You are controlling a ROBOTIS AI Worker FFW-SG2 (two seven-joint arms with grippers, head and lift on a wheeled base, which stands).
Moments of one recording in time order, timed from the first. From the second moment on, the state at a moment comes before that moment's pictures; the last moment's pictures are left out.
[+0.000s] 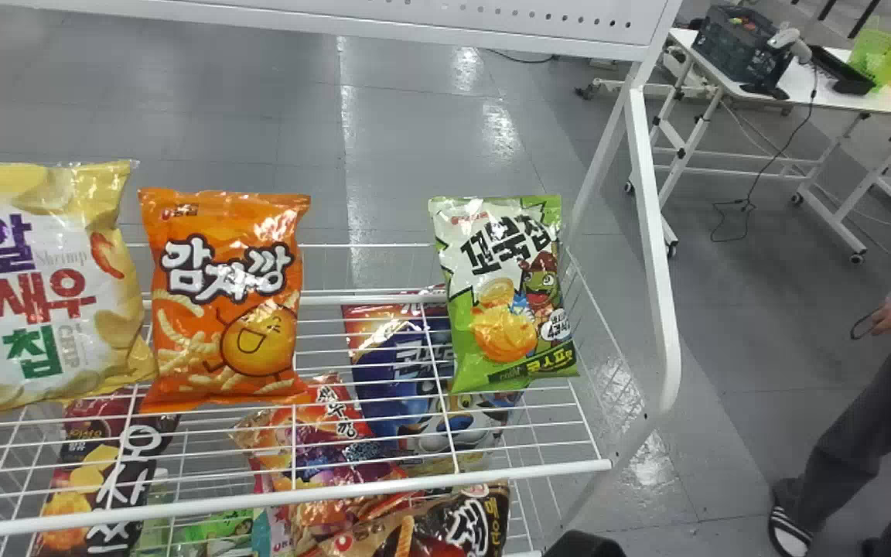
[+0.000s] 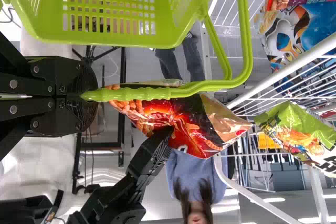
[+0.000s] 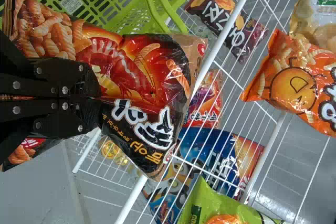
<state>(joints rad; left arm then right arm) 0.70 0.00 0.29 -2.32 0.70 1.57 -0.77 0.59 -0.45 0.40 -2.91 -0.16 1.57 -0.18</state>
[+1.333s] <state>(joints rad) 0.71 0.00 0.30 -2.33 0.71 1.57 -0.79 0.52 -0.40 0.65 -2.49 -0.15 1.39 -0.13</state>
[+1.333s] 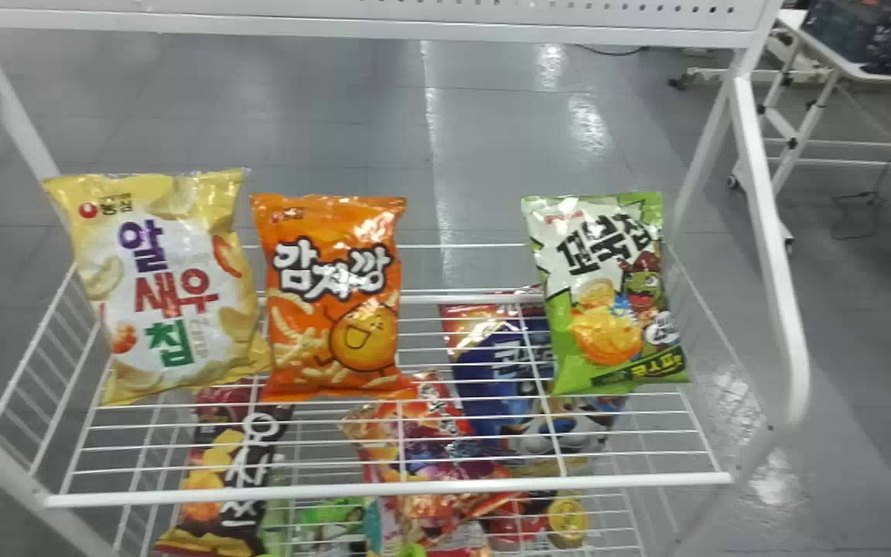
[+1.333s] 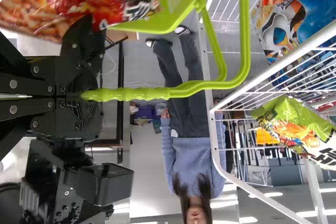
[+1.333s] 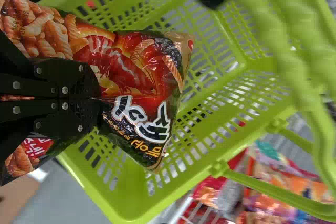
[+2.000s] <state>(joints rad) 0.72 0.00 0.30 -2.34 0.71 1.57 -0.79 0.50 -0.36 0.67 -2.49 -0.10 1.42 -0.14</state>
